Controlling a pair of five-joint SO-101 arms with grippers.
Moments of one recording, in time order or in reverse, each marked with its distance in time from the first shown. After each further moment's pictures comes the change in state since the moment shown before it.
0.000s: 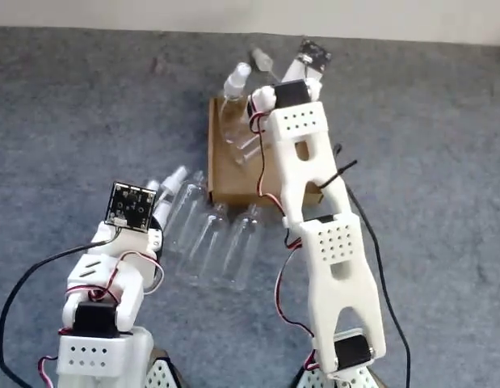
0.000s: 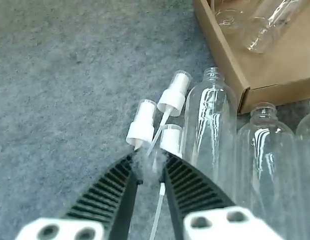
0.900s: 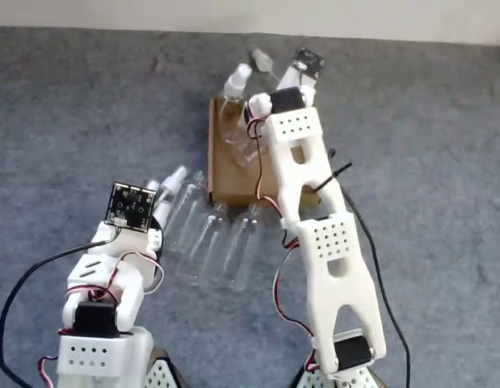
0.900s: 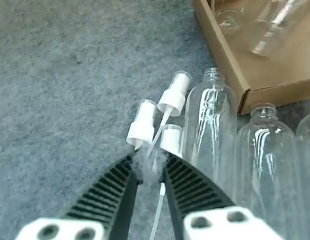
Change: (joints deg) left arm 0.0 0.0 0.0 0.0 0.0; right arm 0.9 7.3 -0.3 -2.9 -0.2
